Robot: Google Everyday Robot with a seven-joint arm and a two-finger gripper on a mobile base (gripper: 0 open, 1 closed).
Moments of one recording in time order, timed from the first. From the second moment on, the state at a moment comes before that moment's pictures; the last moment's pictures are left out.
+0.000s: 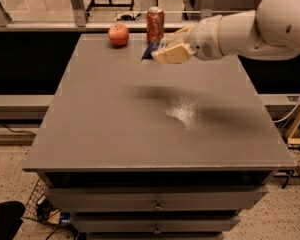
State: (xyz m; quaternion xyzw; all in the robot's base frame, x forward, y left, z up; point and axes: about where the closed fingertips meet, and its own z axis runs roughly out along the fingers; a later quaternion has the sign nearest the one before) arm 0.643 -0.068 0.951 -0.47 0.69 0.21 0.51
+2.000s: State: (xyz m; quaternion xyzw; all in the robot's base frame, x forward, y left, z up) arm 0.802 -0.104 0.890 -0.39 0.73 0.23 0.51
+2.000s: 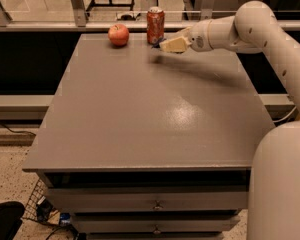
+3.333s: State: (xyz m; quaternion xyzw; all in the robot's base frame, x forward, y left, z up) arm 0.823 -0.124 0.877 -0.35 0.75 0.22 0.51
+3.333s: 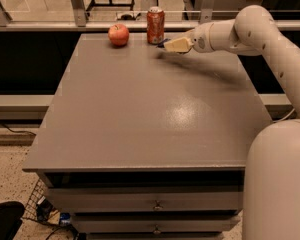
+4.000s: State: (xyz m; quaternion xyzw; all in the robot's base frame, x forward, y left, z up) arm 0.824 -0.117 0.873 -0.35 0.75 0.22 0.51
